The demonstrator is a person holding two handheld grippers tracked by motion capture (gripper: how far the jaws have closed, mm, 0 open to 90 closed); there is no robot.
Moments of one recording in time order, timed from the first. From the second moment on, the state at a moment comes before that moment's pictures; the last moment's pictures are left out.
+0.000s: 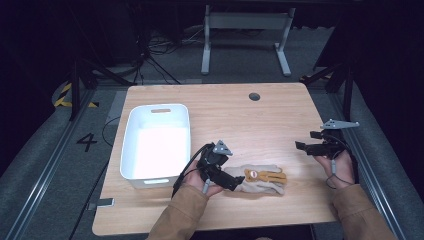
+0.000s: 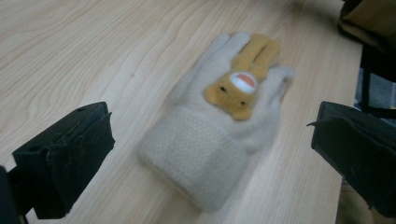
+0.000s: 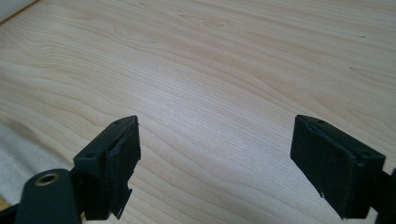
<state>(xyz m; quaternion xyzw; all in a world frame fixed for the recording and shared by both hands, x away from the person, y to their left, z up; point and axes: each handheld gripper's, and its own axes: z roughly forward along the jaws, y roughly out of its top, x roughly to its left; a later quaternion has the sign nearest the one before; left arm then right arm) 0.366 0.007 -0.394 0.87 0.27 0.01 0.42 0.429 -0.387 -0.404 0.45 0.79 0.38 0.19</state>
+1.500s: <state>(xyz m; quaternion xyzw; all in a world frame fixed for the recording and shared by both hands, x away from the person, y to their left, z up) 0.383 -0.048 -0.453 0.93 0.17 0.02 0.33 0.428 -0.390 -0.402 0.43 0.79 0.41 0.17</state>
